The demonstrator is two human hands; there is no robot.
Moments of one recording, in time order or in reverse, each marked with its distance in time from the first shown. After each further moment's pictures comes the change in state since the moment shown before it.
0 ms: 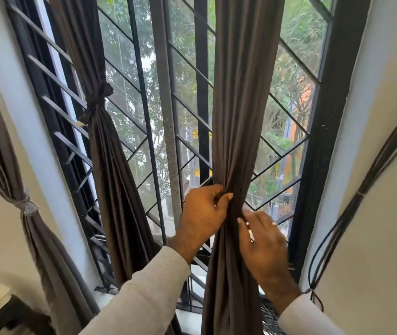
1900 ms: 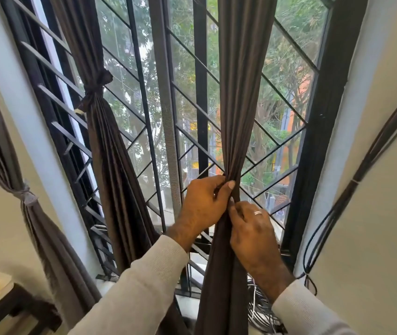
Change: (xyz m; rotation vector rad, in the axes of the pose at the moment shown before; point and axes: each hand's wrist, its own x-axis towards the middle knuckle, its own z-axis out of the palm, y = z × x) left_hand -0.010 0.010 -0.009 -0.127 -0.109 0.005; right_hand -0.012 -0.010 0.004 -0.304 -0.205 -0.172
